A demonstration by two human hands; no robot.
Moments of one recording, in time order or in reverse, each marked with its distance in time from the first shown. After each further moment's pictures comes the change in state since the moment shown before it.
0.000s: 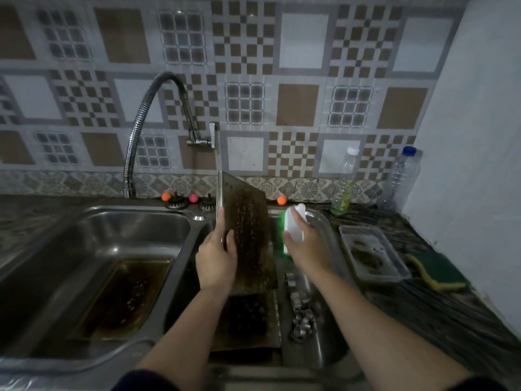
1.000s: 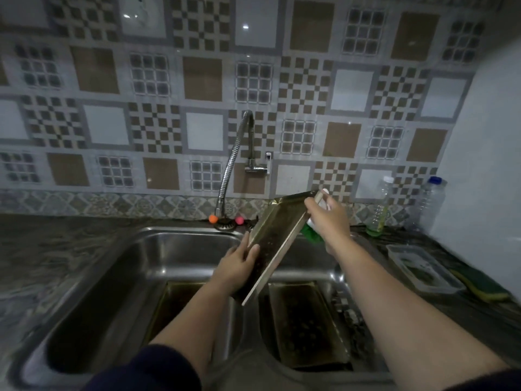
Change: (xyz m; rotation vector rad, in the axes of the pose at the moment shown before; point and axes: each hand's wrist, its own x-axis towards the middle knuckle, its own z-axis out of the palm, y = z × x) left_hand 0.086 -0.133 -0.098 -0.020 -0.636 -0.043; right_hand -0.018 -0.186 0.063 0.412 0.237 0.106
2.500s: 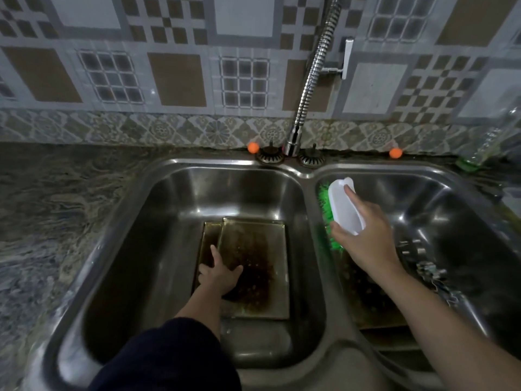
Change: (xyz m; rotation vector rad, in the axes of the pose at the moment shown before) left_hand 0.010 -0.220 0.006 0.152 -0.322 -0.774; right_hand -0.028 0.136 0.105 -0.473 -0.132 -0.181
